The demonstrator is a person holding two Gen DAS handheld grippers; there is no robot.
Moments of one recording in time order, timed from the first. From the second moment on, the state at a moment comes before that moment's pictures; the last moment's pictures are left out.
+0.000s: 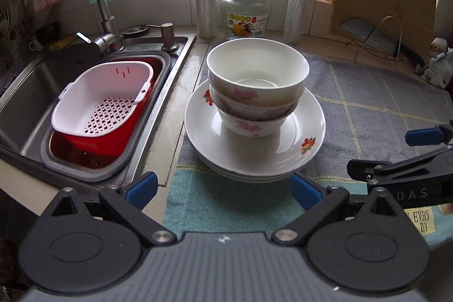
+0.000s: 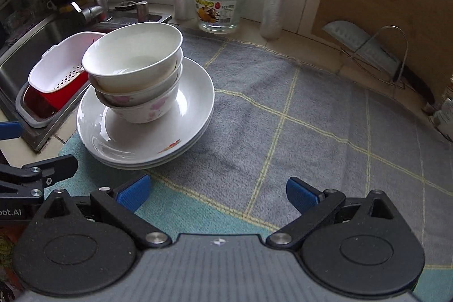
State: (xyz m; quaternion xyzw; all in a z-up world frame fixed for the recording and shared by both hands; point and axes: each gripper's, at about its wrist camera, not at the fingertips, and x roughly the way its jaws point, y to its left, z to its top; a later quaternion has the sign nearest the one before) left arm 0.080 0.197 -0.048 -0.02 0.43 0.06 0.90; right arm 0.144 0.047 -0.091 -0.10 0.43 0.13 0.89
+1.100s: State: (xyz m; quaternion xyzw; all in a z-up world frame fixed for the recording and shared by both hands) left arm 0.007 0.170 0.010 -0.01 0.36 0.07 0.93; right arm 0.057 0.024 -0.041 -0.05 0.36 0.09 0.93
